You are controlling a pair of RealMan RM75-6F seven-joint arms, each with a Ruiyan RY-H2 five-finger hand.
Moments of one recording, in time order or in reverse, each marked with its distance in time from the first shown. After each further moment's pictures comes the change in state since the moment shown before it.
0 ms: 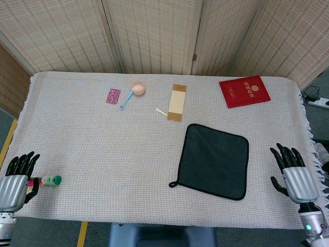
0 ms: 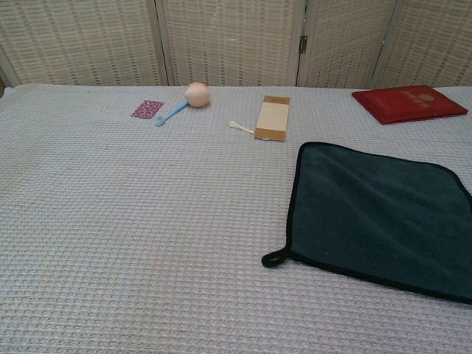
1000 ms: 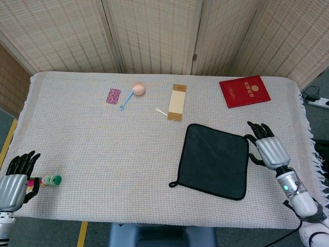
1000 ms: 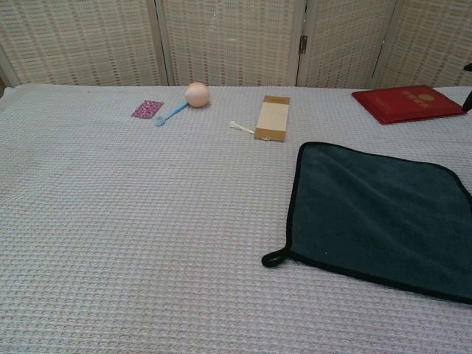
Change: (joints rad) left arm -0.004 0.028 0.004 -0.016 0.015 -0.003 -0.067; right arm 0.309 -0.009 0.131 0.081 0.122 -0.411 0.047
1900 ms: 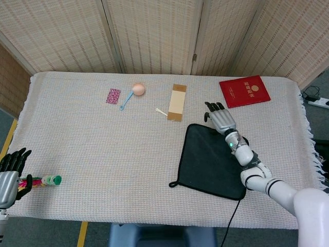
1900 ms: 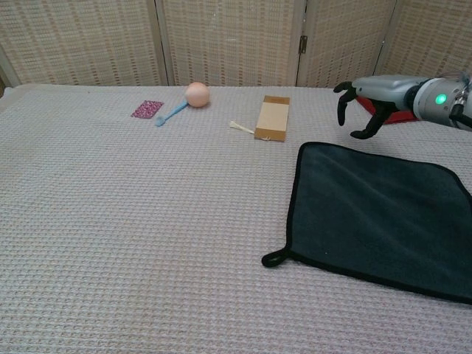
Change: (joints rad) left arm -0.009 0.021 -0.027 0.025 -0.055 -0.025 -0.056; right arm 0.468 -0.500 0.086 0.693 0.153 -0.404 0.091
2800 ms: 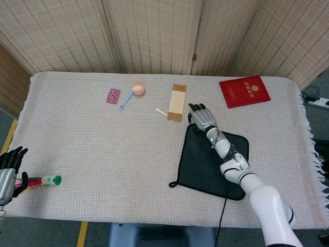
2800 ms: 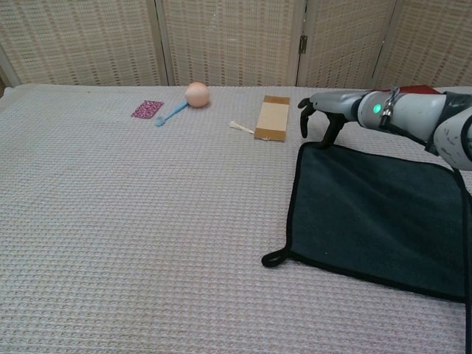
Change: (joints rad) left arm -0.016 0.007 -0.015 0.028 -0.049 -0.047 -0.034; right arm 0.187 -0.250 -0.064 0.419 -0.135 -0.148 0.314
